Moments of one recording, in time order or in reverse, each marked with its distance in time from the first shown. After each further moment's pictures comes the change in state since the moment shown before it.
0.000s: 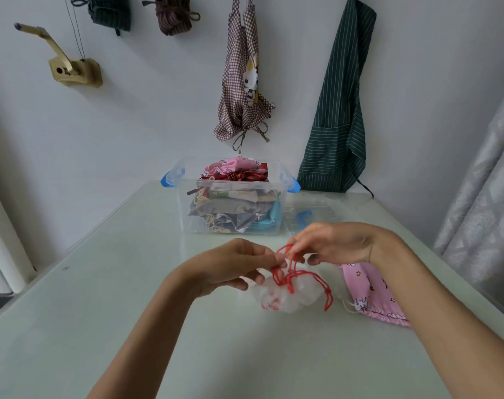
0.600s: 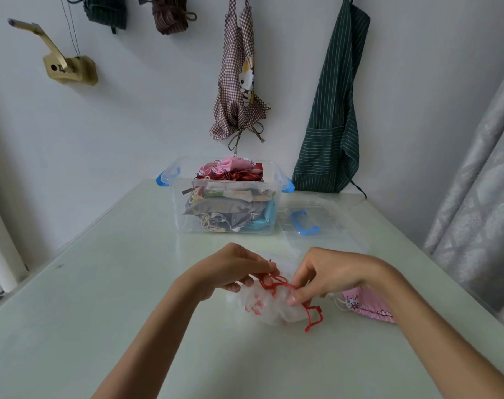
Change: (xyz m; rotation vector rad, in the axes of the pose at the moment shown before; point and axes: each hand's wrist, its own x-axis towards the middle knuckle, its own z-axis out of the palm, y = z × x) left_hand 0.008 -0.007 0.010 0.046 0.114 -0.074; right_hand -0.015 0.022 0.030 -0.540 0.170 0.115
